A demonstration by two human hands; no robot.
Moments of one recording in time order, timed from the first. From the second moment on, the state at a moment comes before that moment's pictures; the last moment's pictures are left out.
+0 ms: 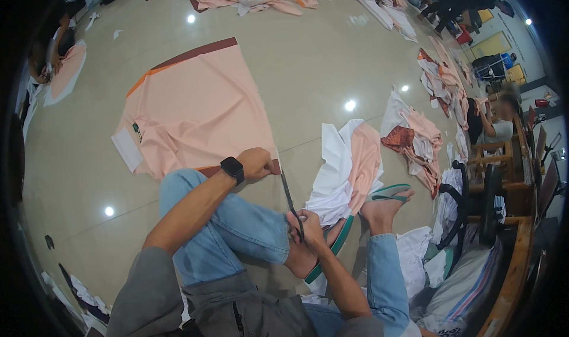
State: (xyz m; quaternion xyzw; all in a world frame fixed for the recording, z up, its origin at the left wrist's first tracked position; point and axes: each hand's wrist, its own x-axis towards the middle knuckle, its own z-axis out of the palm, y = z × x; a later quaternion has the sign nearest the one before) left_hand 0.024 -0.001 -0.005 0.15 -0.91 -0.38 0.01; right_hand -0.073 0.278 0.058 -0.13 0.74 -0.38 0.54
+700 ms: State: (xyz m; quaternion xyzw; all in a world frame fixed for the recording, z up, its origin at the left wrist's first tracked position) left_hand 0.023 -0.001 0.012 0.14 -0.89 -0.44 -0.01; right_hand -0.079 0.263 0.046 -0.15 0.74 -0.37 0.53
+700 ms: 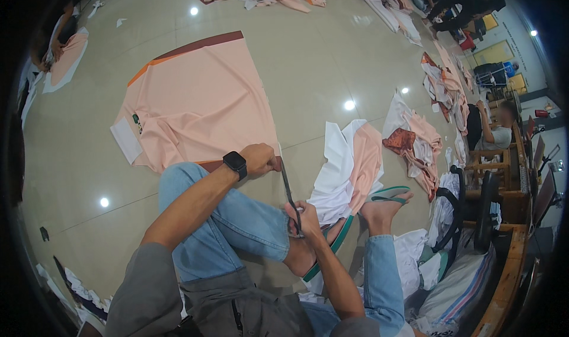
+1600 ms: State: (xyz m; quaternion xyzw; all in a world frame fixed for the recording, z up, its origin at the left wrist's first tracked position) left_hand 0.021 -0.005 -0.001 0.14 -0.88 -0.45 -0.03; right_hand -0.082 0.235 0.037 -0.20 0.75 -0.37 0.51
